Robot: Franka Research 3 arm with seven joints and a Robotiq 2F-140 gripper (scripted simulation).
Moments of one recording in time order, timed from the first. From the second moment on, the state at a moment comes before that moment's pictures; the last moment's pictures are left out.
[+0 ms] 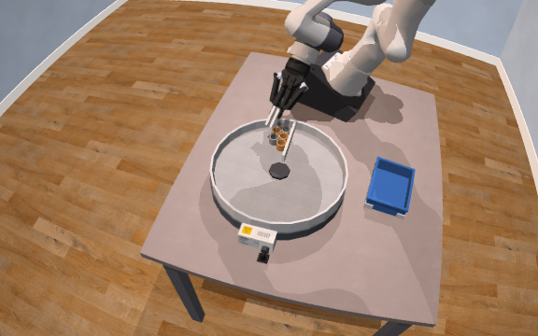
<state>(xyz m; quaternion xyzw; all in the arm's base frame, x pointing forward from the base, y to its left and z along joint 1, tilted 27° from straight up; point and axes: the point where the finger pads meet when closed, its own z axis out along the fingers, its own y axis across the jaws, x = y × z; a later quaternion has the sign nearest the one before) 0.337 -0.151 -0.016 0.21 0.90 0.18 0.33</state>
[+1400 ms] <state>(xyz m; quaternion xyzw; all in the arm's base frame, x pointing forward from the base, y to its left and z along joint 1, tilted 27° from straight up) 0.339 -0.138 -0.038 0.21 0.90 0.18 0.33</state>
